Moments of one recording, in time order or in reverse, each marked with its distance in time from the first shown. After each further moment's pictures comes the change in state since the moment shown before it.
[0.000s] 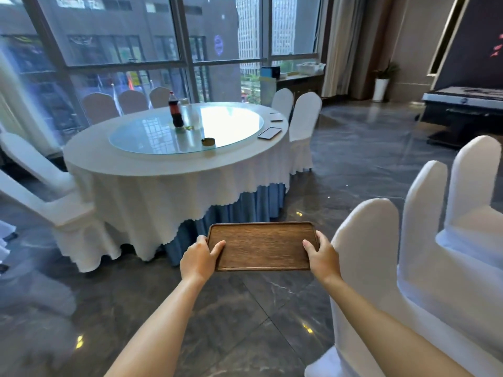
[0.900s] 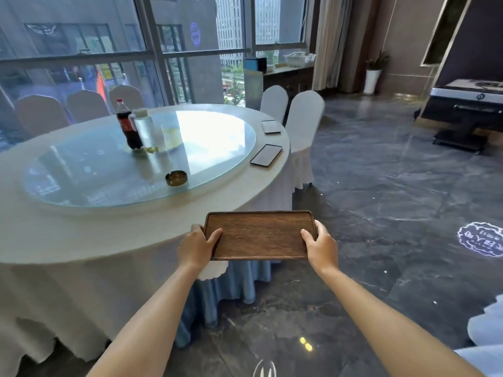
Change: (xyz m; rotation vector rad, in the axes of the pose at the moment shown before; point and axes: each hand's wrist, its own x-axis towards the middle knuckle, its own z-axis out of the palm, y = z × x) left_hand 0.565 0.110 0.146 -0.098 -0.094 0.030; right_hand 0.542 -0.076 0.167 -0.016 0.109 0.017
